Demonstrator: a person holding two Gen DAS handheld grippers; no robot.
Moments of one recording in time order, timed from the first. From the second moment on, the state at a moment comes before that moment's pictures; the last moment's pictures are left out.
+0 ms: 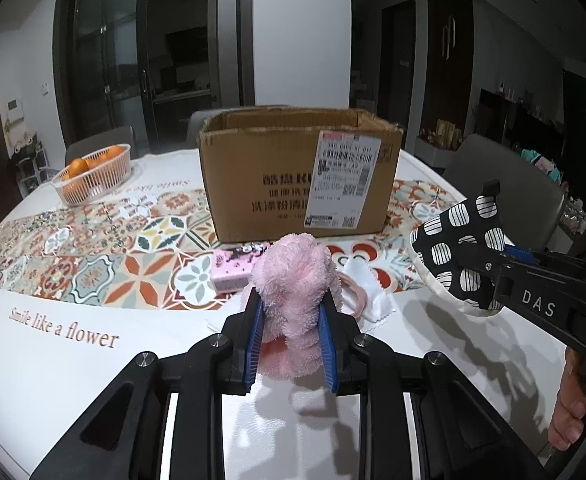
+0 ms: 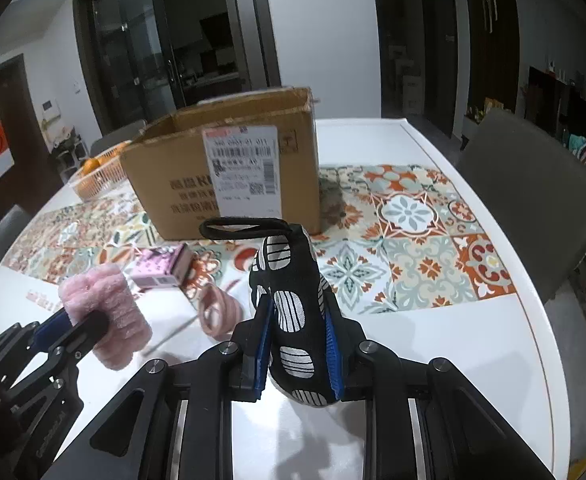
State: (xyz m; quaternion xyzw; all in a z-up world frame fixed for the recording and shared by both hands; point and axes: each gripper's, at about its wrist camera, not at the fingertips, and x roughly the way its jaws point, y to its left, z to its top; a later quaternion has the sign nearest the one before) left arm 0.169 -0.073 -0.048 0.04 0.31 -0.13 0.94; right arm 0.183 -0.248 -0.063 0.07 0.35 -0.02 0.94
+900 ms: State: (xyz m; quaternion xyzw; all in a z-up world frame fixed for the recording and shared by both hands) left arm 0.178 -0.058 0.030 0.02 0.25 -0.14 0.96; right arm 0.166 -0.228 0.016 0.07 0.24 0.01 0.97
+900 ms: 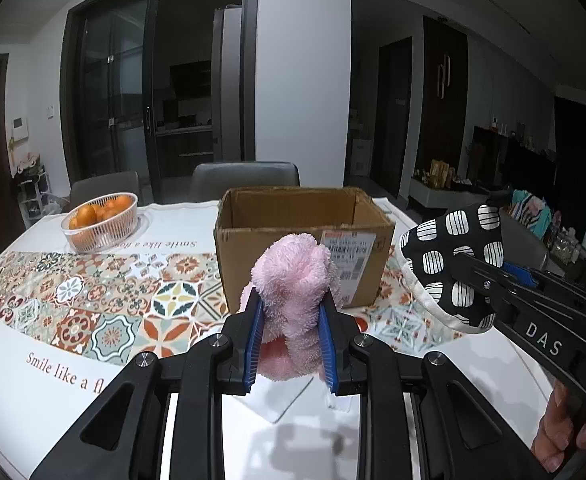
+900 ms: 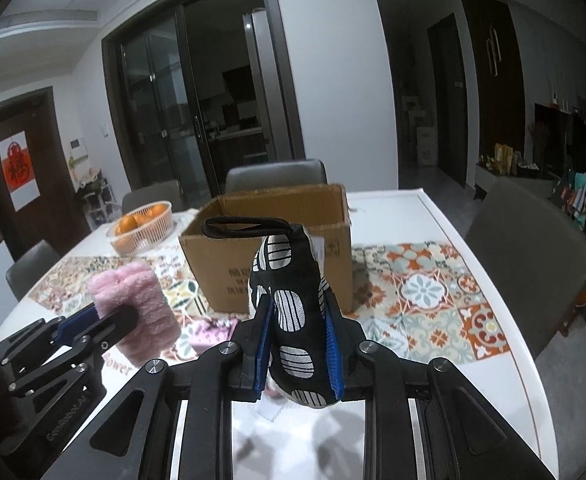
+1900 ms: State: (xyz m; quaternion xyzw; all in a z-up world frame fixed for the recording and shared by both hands) left arm 0.272 -0.062 0.062 0.02 0.21 -0.14 0.97; right arm 0.243 -0.227 0.060 0.05 0.19 0.01 0.98
